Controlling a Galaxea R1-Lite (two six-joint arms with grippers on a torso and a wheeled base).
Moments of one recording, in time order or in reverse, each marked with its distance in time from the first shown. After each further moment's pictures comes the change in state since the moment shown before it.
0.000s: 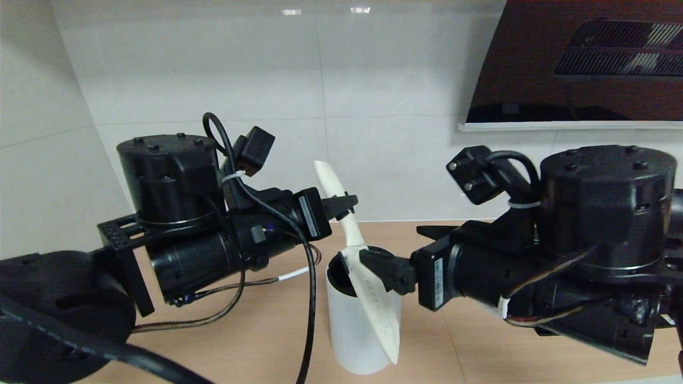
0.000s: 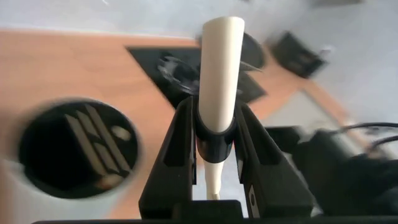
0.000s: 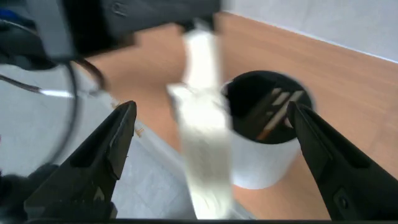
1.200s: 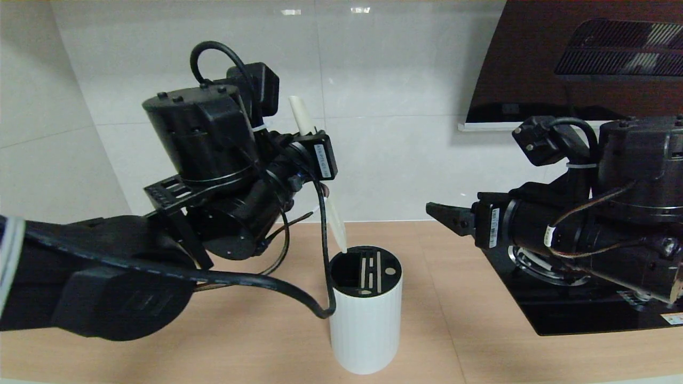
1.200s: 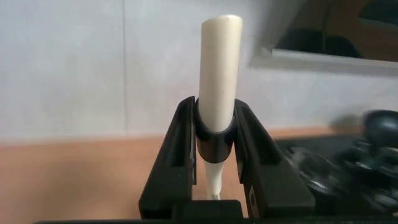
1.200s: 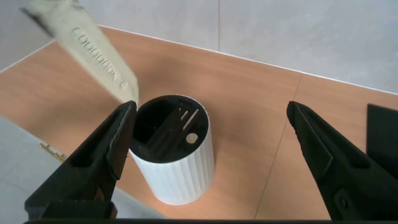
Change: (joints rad) left arm -0.073 0.121 -0.181 -0.178 0.640 0.469; right arm -0.234 -0.053 0.026 0.001 -0.001 -0.078
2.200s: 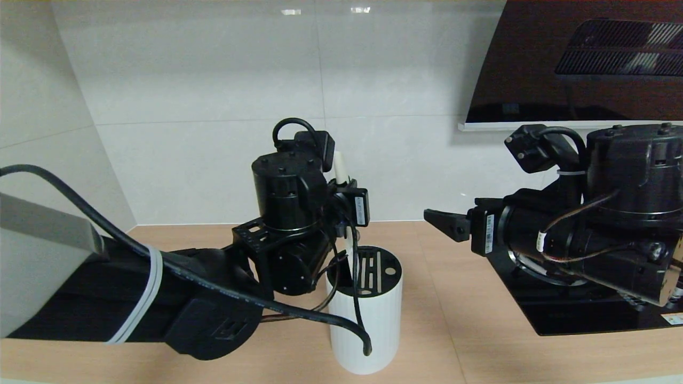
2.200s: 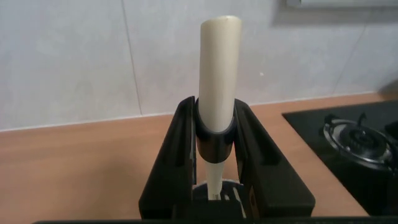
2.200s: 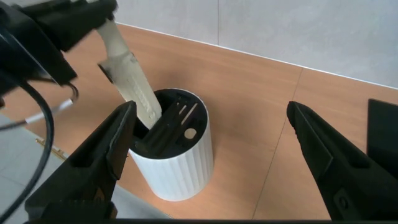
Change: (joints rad) left arm -0.060 0.153 0.037 -0.021 0.031 -0.028; right arm 0.000 0.015 0.010 0.000 0.000 -0.002
